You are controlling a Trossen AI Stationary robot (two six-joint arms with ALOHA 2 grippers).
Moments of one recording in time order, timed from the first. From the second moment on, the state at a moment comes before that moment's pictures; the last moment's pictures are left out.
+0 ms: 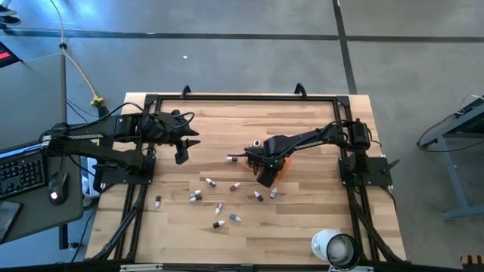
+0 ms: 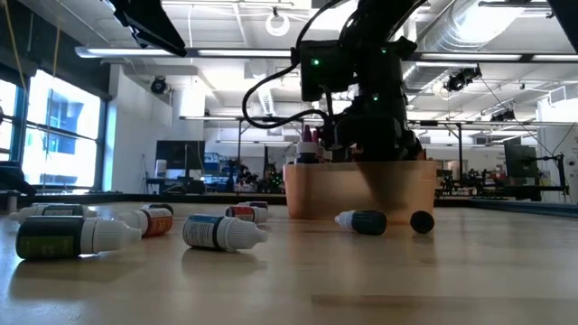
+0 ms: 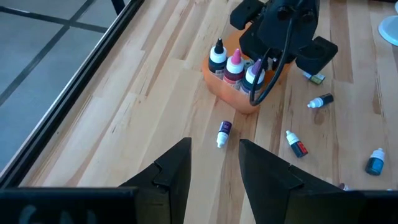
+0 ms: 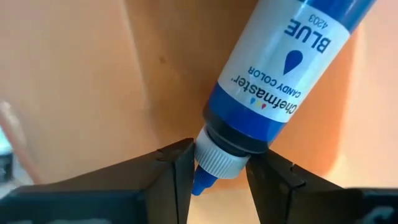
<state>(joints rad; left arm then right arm) 0.08 0.87 0.96 -0.74 -0.18 -0.10 -0.03 1.97 1.33 -0.94 -0.06 0.54</state>
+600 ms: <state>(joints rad) 0.08 0.87 0.96 -0.71 -0.18 -0.10 -0.03 1.80 1.33 -1.05 -0.12 0.52</state>
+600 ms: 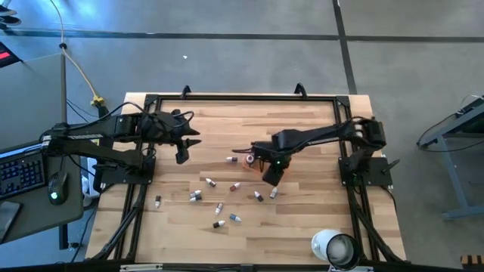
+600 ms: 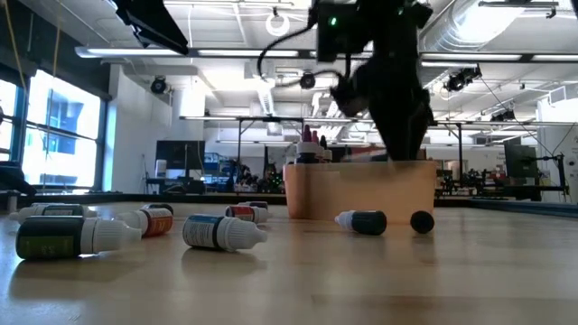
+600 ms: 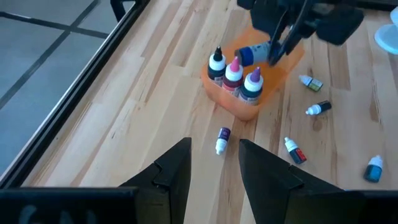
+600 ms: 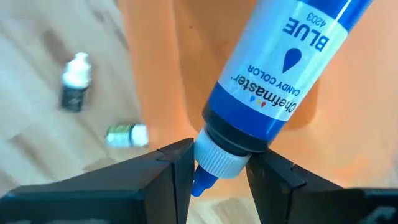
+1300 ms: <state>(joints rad) 0.08 0.87 0.96 -0.70 -0.18 -0.10 -0.01 1.66 1.33 -0.98 -0.11 0.68</state>
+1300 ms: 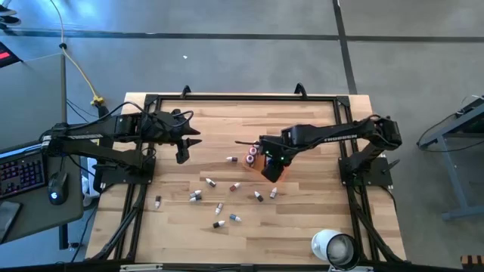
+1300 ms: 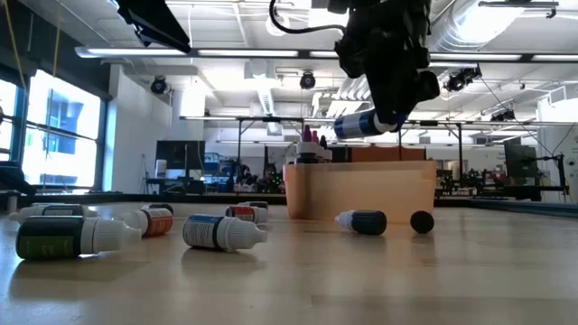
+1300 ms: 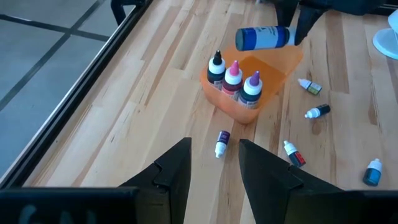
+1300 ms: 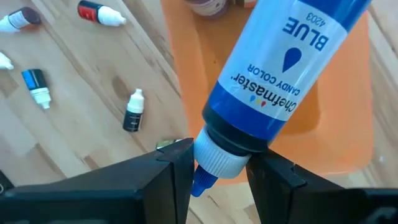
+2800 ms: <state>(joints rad) 0.08 0.87 0.96 -0.70 -0.20 -0.05 -0.45 1.80 1.33 -0.97 -1.03 0.81</state>
